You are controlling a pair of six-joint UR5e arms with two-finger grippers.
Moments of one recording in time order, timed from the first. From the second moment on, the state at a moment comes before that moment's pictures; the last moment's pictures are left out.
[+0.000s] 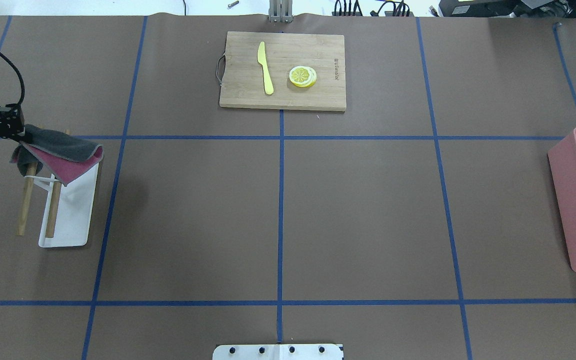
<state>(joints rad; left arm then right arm) -1.15 -1.68 -1.76 -1.90 -2.38 -0.94 1.52 -1.58 1.59 -1.61 2.39 0.08</state>
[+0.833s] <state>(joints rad) -1.34 -1.82 -1.83 -1.73 -2.56 -1.13 1.49 -1.50 1.64 -1.60 2.45 0.07</state>
